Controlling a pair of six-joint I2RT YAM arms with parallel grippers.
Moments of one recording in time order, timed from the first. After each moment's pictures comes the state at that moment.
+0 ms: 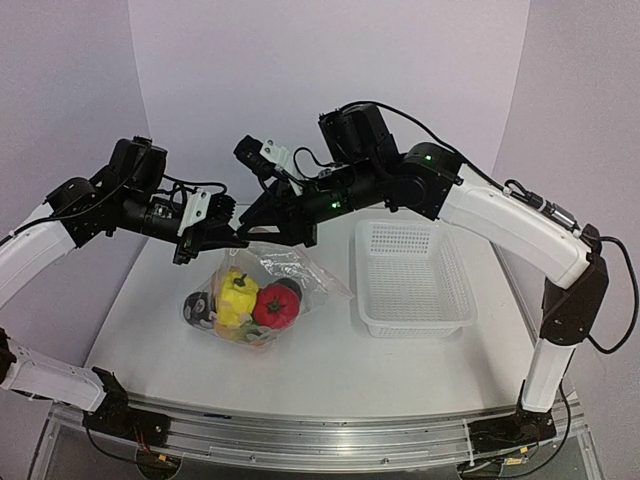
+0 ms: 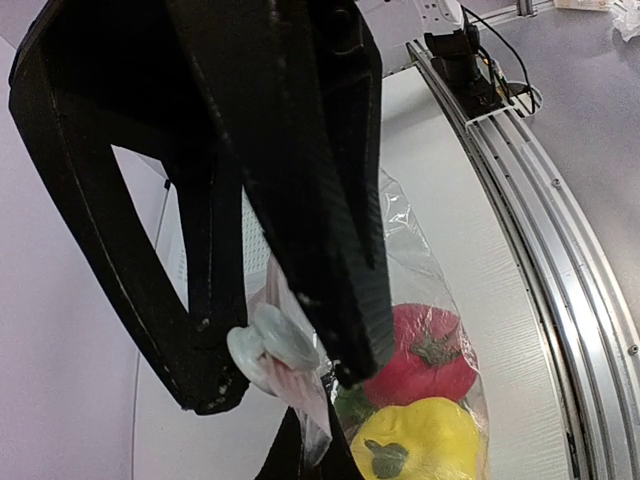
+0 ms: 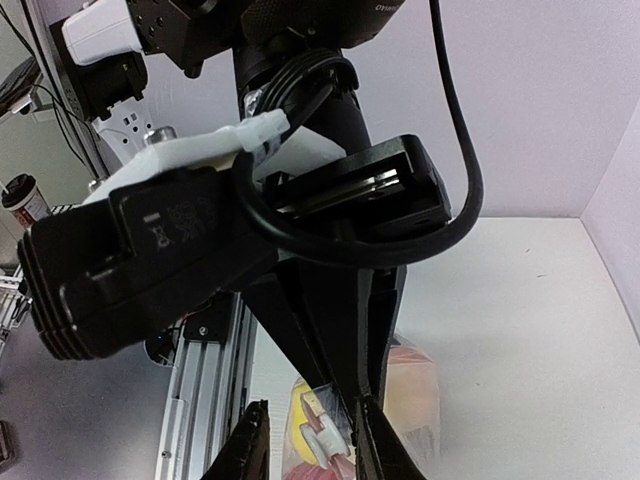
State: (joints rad) left arm -0.68 1.16 1.31 -0.72 0.66 0.95; right arm 1.07 1.89 2.08 -0.65 -0.50 -0.19
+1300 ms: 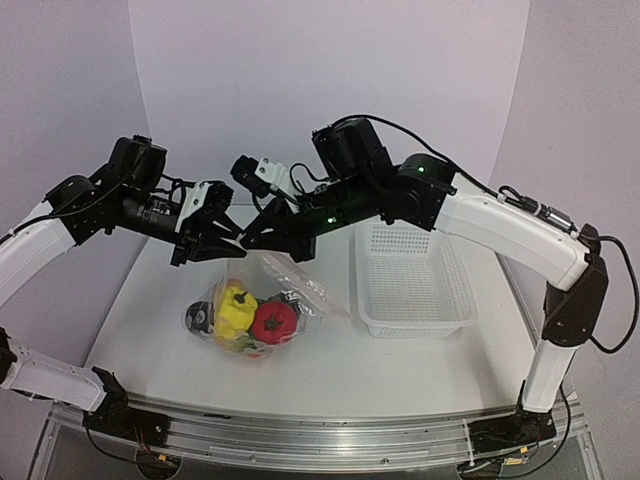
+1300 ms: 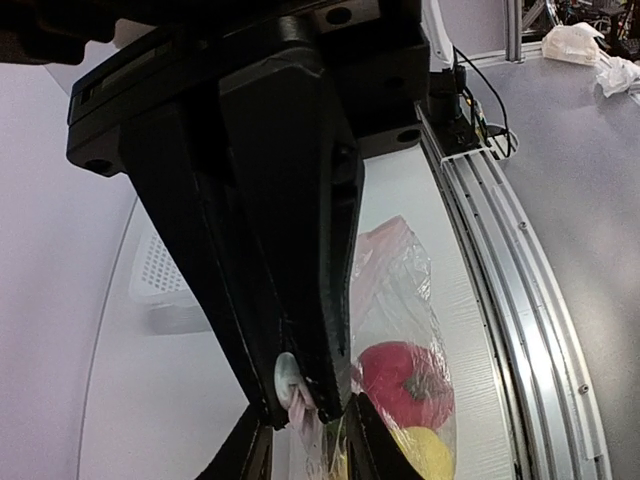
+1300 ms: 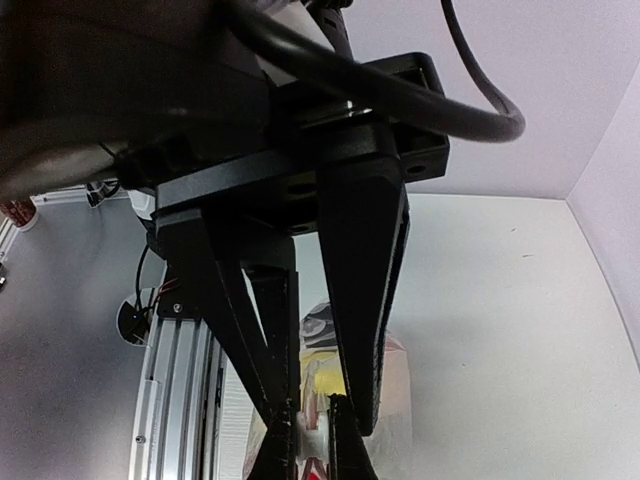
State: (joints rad) left arm -0.67 1.17 1.32 -0.74 0.74 0.81; right arm 1.08 1.87 2.01 -0.63 -0.42 -0.24
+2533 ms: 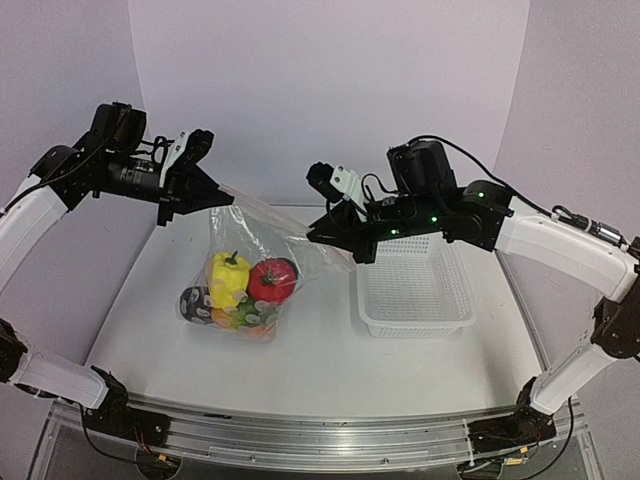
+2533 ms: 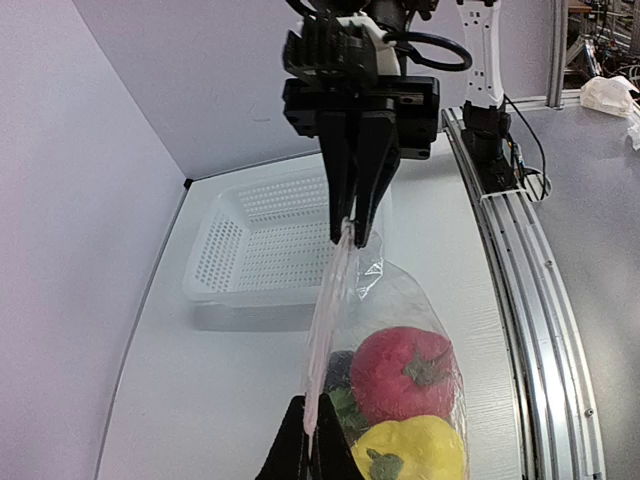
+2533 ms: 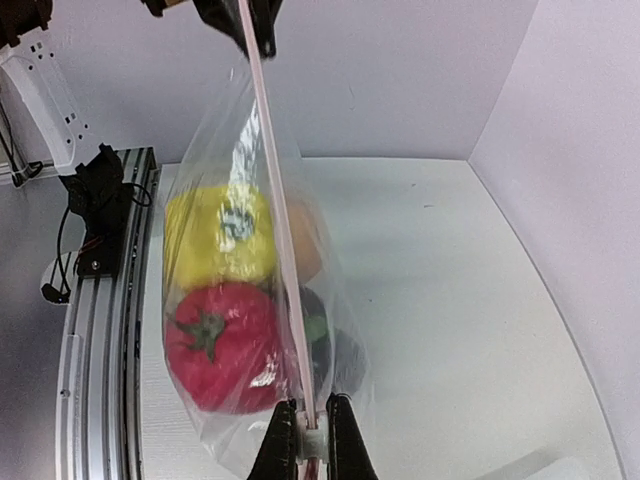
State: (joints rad) left arm -0.51 1.25 1.55 -0.83 0.82 0.76; right arm 0.94 1.55 1.51 -0.43 -0.32 -0.31
